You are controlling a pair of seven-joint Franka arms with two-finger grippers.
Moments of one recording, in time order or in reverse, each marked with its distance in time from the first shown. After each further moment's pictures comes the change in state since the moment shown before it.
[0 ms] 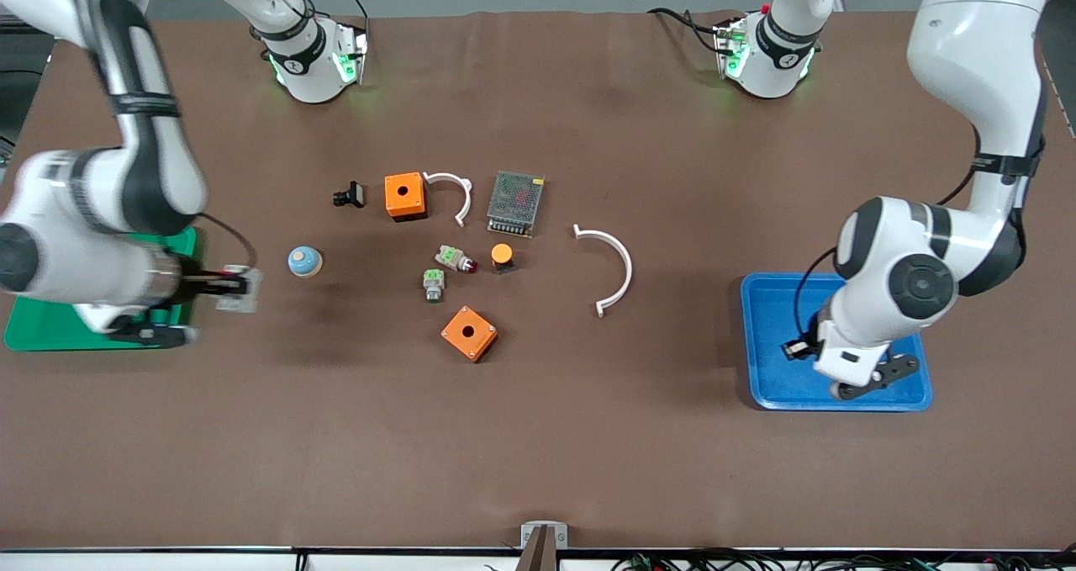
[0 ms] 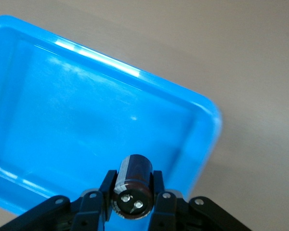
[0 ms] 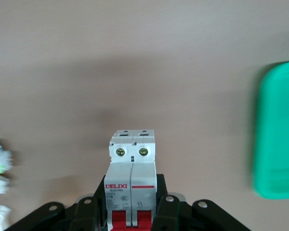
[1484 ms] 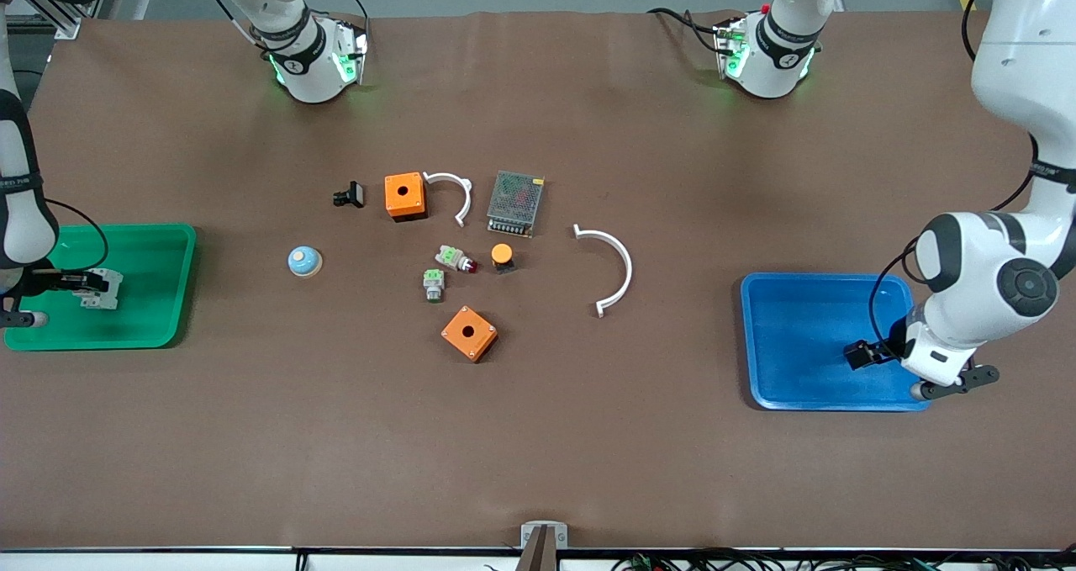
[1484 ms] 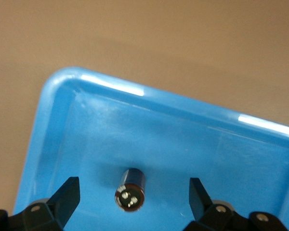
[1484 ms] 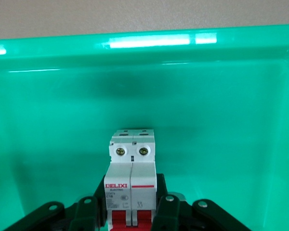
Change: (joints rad) left arm 0.213 0.011 -0.030 -0.050 0.000 0.158 0.304; right arm -0.496 0.306 0.002 0.022 -0.092 0.362 -0.491
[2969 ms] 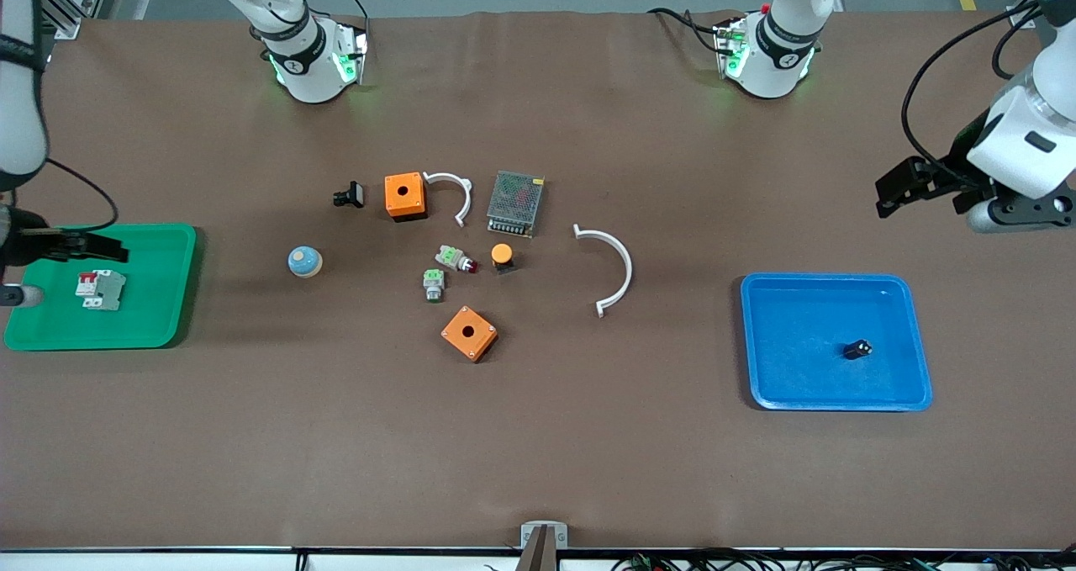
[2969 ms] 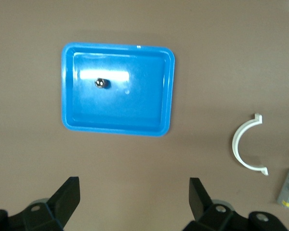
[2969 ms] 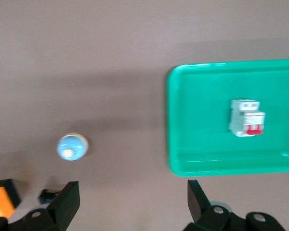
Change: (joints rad) left arm -0.258 -0.534 0.069 0.197 -0.230 -0.810 0.130; right arm 0.344 -0.452 0.041 -0.038 0.038 -0.447 0.352
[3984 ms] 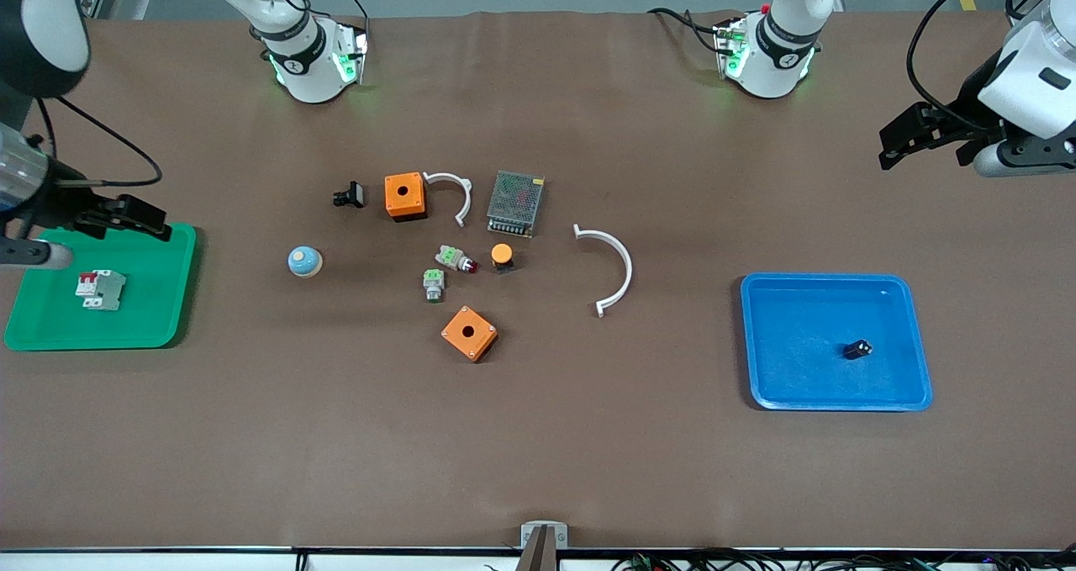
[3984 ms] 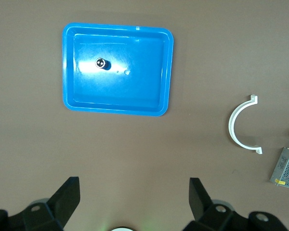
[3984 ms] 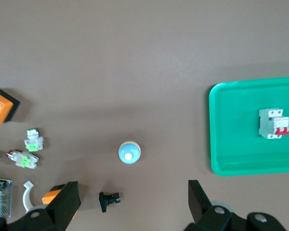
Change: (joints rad) left arm -0.103 -0.090 0.108 -0.048 -0.015 -0.060 0.002; right arm 0.150 -0.143 -0.004 0.071 0.053 -0.057 0.166
